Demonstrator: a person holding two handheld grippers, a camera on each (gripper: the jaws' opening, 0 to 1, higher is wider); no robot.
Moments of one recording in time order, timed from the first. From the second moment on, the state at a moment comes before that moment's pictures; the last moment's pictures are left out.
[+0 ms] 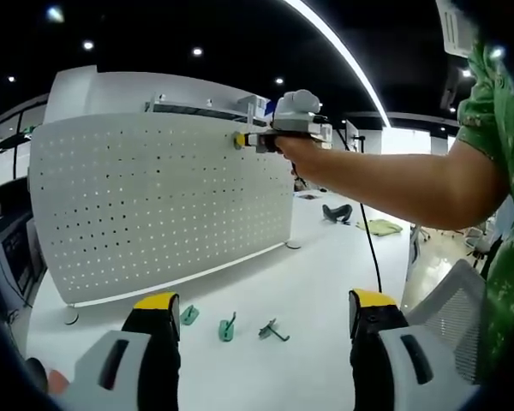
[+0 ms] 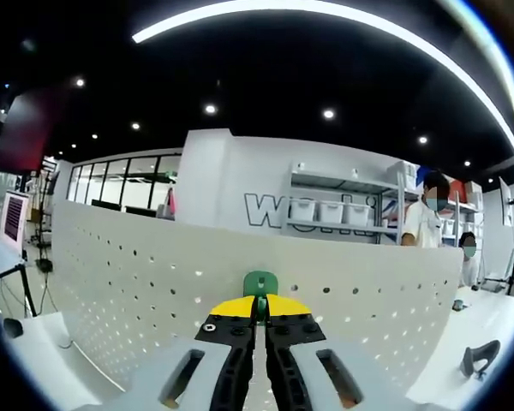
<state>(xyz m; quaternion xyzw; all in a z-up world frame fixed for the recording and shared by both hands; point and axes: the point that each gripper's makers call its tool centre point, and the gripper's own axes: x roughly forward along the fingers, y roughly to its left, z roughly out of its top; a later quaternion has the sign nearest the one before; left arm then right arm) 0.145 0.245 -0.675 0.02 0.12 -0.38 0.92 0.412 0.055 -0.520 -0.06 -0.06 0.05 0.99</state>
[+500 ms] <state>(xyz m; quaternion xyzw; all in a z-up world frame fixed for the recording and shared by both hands) 0.146 0.246 -0.677 0.01 0.12 -0.38 0.92 0.415 0.056 -0.522 -0.06 -0.05 0.05 1.00</state>
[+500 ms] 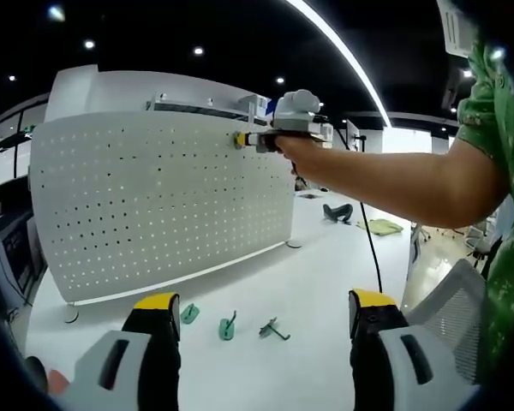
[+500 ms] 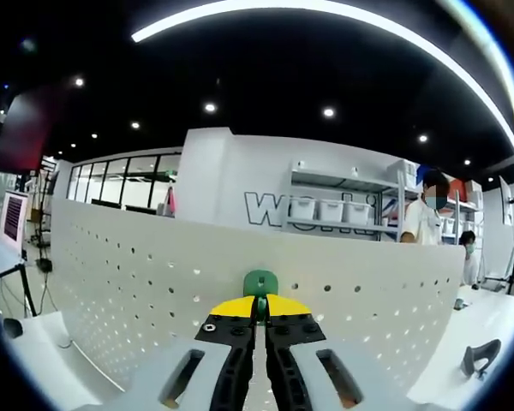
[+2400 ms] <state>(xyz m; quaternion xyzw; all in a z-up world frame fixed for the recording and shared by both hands) 0.145 0.249 -0.678 0.01 0.12 -0.38 0.92 0.417 0.058 -0.523 -0.08 -0.05 0.06 0.99</state>
